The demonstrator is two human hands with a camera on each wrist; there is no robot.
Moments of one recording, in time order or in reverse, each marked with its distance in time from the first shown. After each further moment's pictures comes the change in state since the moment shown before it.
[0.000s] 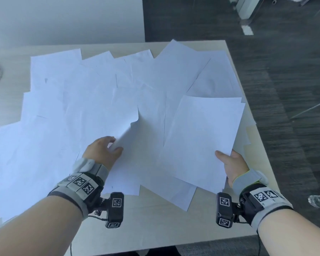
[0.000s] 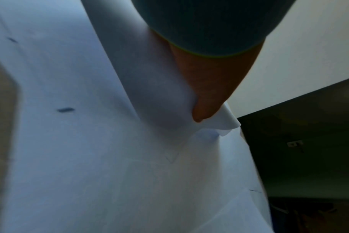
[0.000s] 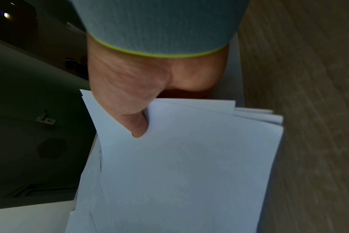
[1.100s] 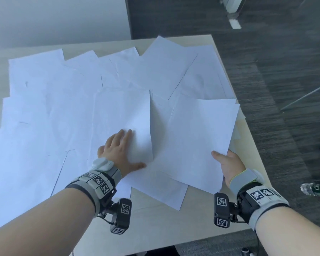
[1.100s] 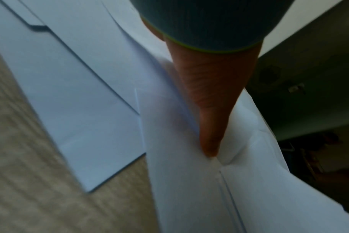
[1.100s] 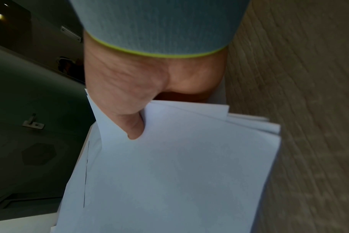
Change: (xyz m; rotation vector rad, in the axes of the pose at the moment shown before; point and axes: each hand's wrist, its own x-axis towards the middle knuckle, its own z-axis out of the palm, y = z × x) left_hand -0.001 0.037 0.056 0.292 -0.133 0.305; right_hand 0.000 0.004 -0.023 0.066 -0.013 0.031
